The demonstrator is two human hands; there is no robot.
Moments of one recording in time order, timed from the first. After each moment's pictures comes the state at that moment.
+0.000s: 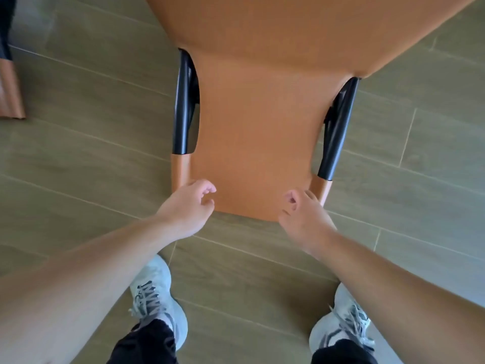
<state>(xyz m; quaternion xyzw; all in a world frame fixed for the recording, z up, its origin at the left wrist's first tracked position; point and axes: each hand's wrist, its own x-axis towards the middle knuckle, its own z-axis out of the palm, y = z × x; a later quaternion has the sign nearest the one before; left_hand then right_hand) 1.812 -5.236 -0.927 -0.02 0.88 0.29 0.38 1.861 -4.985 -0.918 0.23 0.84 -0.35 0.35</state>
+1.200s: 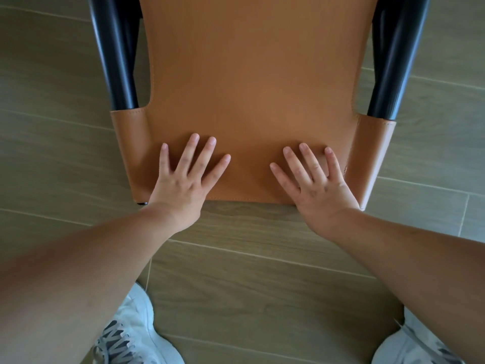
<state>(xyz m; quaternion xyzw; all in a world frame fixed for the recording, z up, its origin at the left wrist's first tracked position) 1.836 -5.253 -1.147 0.37 0.90 -0.18 0.14 1.904 -4.970 -1.127 -0.20 0.93 0.10 0.29</state>
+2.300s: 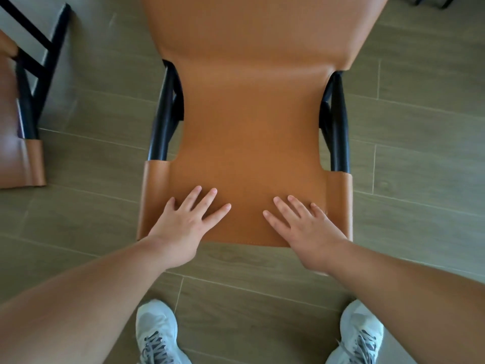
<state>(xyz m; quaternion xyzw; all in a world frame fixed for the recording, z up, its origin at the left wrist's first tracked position) 1.773 -5.235 -0.859 0.37 0.89 -0.12 0.24 1.834 -4.951 -0.837 -0.20 0.91 0.08 0.36</state>
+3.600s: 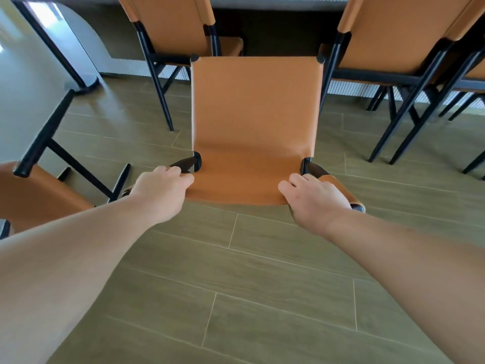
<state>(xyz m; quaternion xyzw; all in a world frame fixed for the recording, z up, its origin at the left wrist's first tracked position) 1.455 -5.160 -0.481 0.22 0.96 -0.16 0.03 1.531 -4.854 -0.485 -0.14 0.99 0.04 0.05</state>
